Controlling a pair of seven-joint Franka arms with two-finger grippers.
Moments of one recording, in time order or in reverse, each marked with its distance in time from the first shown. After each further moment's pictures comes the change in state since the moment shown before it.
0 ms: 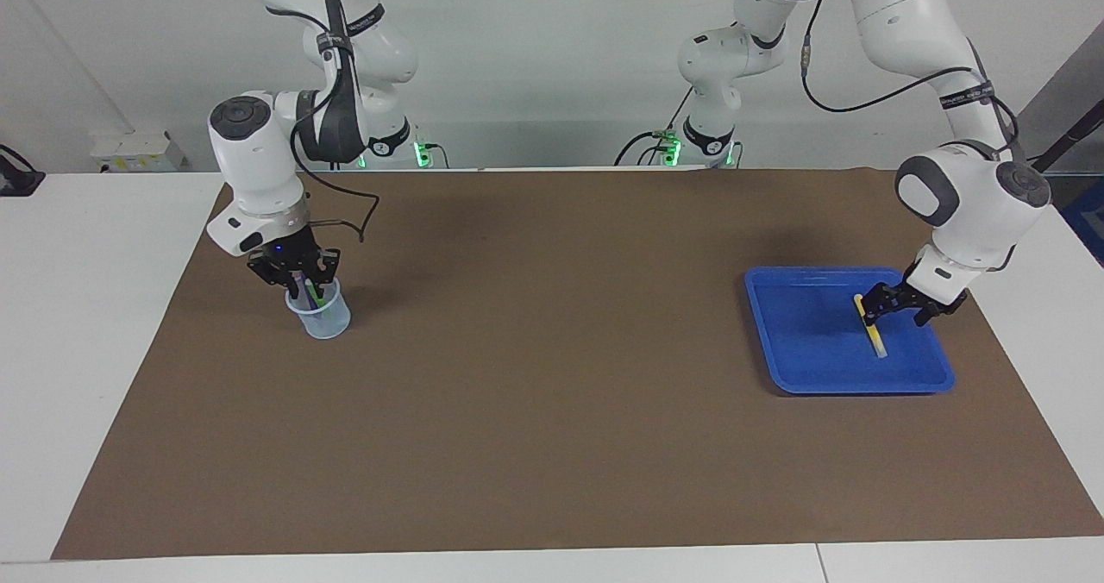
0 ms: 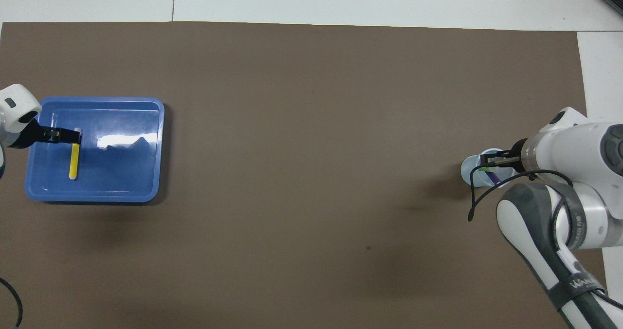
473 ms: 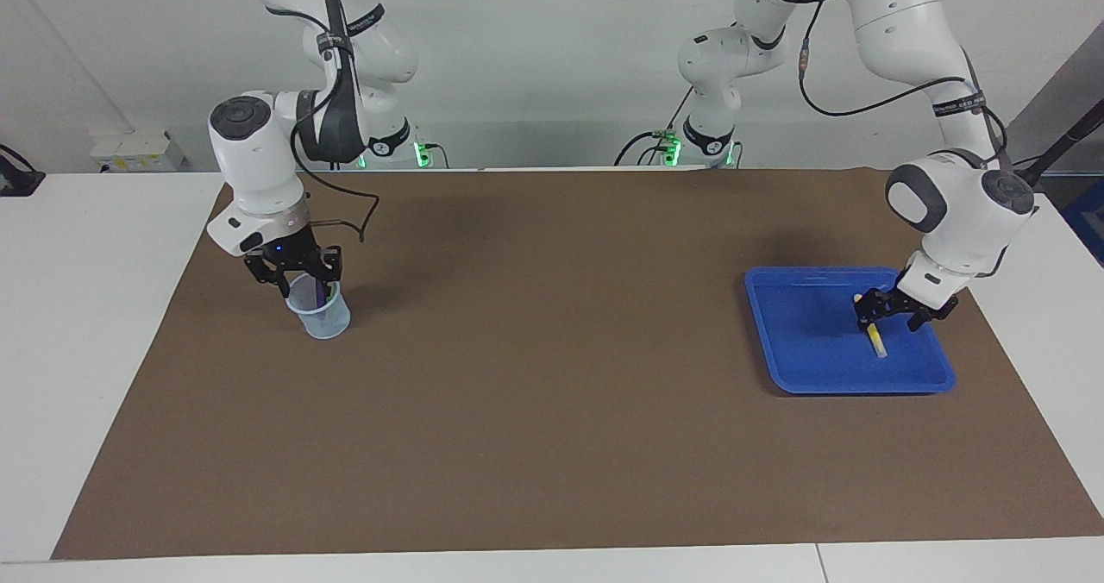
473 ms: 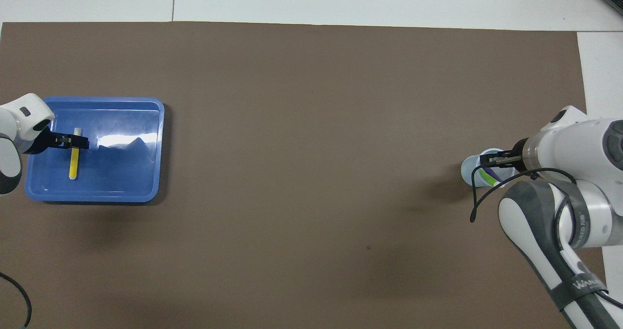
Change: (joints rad) left arm 0.000 0.016 -0.001 -0.056 0.000 0.078 0.001; right arm 0.001 -0.005 0.004 0.032 0.000 -0.065 0.000
